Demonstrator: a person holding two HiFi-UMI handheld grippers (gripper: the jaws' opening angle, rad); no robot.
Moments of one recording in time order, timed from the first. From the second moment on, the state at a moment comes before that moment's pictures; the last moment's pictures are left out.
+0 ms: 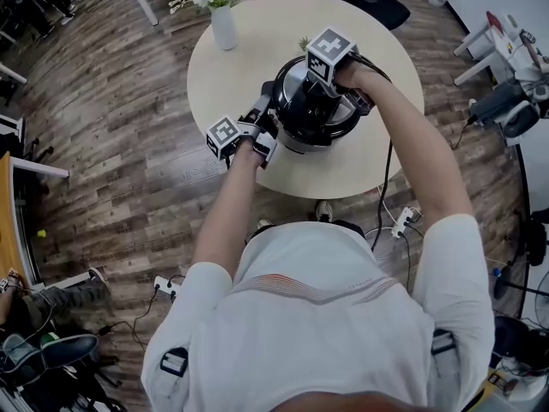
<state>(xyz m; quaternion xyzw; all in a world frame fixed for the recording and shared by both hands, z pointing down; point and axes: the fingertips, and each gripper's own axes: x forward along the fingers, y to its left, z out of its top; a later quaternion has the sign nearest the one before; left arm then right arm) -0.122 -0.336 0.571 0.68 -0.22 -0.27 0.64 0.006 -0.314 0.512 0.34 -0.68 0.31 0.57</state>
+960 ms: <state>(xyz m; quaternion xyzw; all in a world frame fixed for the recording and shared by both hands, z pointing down) -0.128 -0.335 0.480 0.86 -0.46 0.02 0.23 0.069 -0.314 0.403 0.32 -0.71 0.28 0.56</state>
